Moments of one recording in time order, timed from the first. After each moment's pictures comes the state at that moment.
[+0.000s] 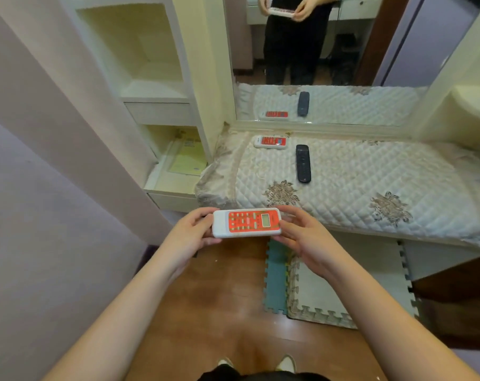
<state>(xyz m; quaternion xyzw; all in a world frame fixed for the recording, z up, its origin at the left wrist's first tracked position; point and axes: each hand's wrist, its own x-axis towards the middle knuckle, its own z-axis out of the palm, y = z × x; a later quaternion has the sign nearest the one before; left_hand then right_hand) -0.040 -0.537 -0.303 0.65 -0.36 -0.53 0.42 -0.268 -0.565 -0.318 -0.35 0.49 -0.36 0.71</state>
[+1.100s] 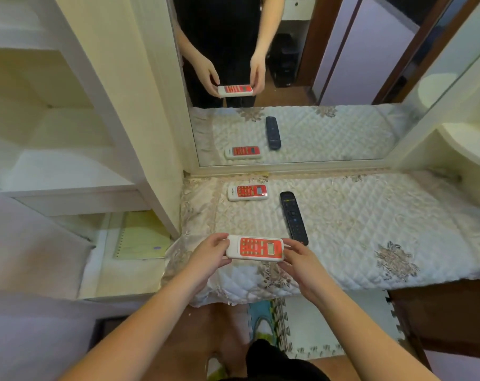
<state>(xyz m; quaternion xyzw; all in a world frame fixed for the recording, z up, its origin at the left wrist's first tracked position) -0.021 -0.844 -0.418 0.62 -0.37 -0.64 0.26 -0.231 -0.799 -0.414 -0.22 0.66 -0.38 0.61</state>
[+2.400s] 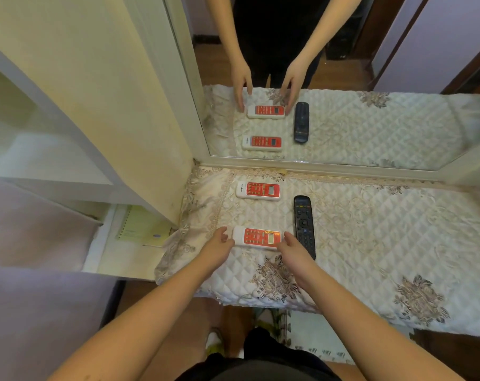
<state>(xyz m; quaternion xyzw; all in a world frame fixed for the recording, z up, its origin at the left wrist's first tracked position) -0.064 -0.883 -0.456 0.73 -0.40 -0.54 0.13 -0.260 -0.880 -0.442 -0.35 0.68 -0.19 0.62</state>
